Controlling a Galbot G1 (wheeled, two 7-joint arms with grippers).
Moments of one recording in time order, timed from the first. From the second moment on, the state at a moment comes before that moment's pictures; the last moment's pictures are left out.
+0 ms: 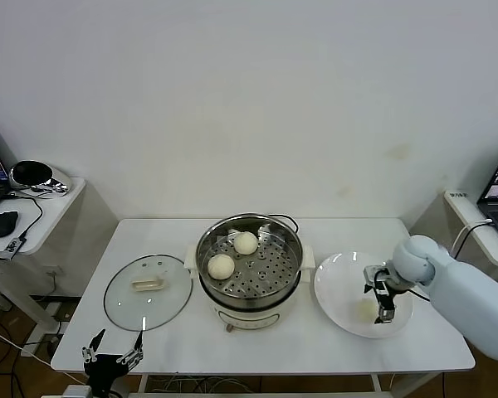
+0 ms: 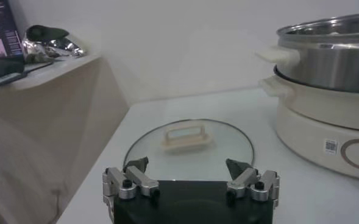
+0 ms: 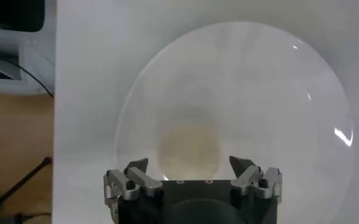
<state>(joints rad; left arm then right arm) 1.74 -1.40 -0.75 -2.04 -0.10 0.18 0.06 -0.35 0.69 -0.41 1.39 -0.41 -0.30 -1.24</state>
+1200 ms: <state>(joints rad) 1.72 -1.40 -0.75 -2.04 -0.09 0.18 0.07 -0.26 0.66 -0.45 1.40 -0.36 -0.32 -1.26</state>
